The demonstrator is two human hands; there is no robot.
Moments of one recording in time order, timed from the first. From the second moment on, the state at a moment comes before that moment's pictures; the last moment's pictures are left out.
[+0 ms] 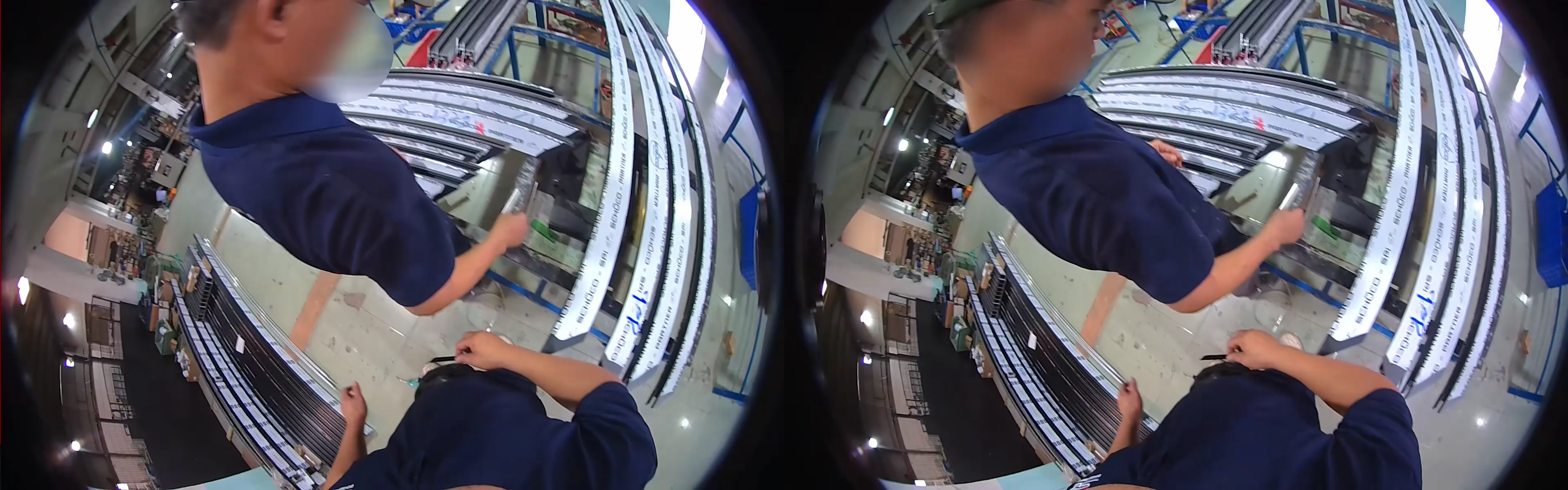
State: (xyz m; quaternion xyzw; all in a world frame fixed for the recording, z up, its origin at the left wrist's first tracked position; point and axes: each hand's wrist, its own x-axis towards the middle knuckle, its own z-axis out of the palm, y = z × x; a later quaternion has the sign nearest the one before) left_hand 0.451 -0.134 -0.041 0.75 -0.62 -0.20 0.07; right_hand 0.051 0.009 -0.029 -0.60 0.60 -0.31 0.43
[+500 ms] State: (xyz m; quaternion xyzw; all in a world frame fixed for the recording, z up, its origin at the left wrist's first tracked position) left_hand 0.684 -0.245 -0.137 0.62 -0.75 -0.18 -0.10; right_hand 0.224 -0.123 -0.002 -0.57 0.62 -0.38 0.38
